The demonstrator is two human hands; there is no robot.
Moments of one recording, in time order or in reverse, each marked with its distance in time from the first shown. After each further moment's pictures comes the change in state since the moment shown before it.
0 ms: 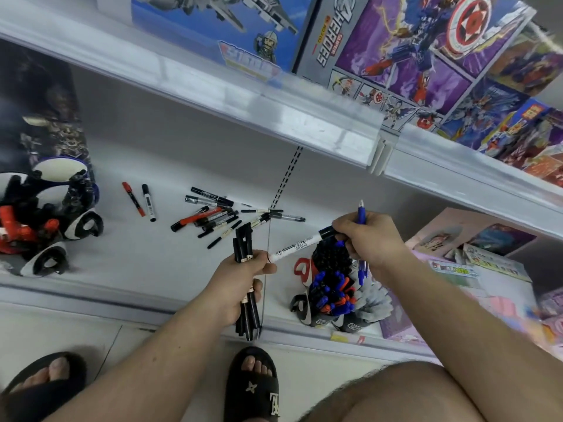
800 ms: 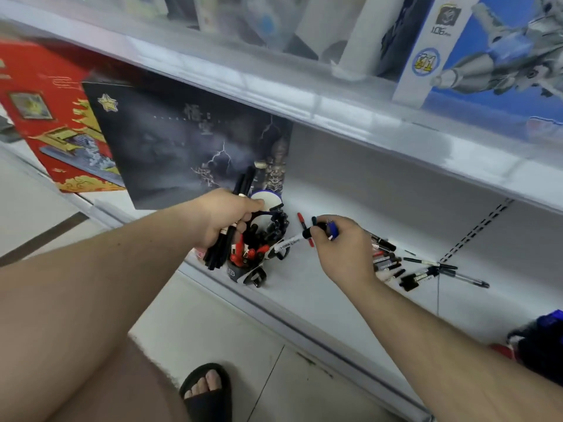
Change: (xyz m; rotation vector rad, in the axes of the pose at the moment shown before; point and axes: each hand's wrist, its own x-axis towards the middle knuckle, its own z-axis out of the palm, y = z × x) left_hand -0.078 0.215 -0.271 0.455 0.513 0.149; right_hand -0.045 -0.078 0.331 -0.154 -0.193 -0.600
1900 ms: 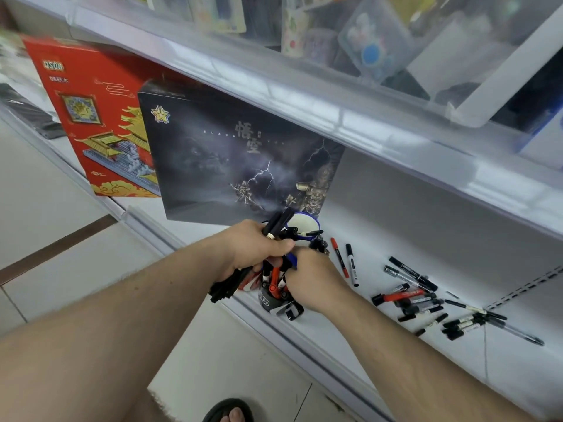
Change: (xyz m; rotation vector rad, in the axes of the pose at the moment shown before) left_hand 0.013 -0.018 -0.055 0.154 -0.082 0.063; right_hand 0.012 -0.080 0.096 -0.289 -0.665 -0.022
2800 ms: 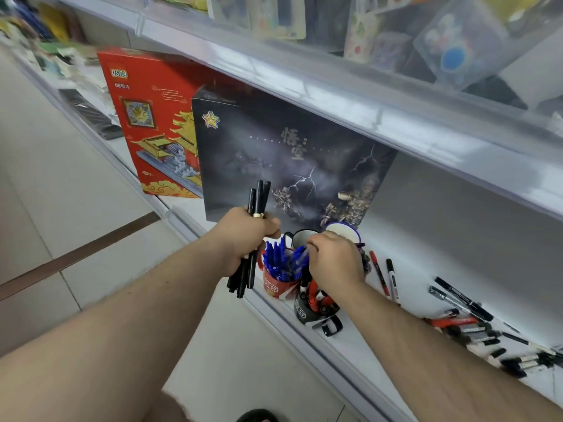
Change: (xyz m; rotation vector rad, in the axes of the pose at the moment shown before) left_hand -0.006 -0.018 -0.056 -0.339 0.333 -0.032; right_hand 0.073 0.000 0.035 -0.288 0.452 -0.317
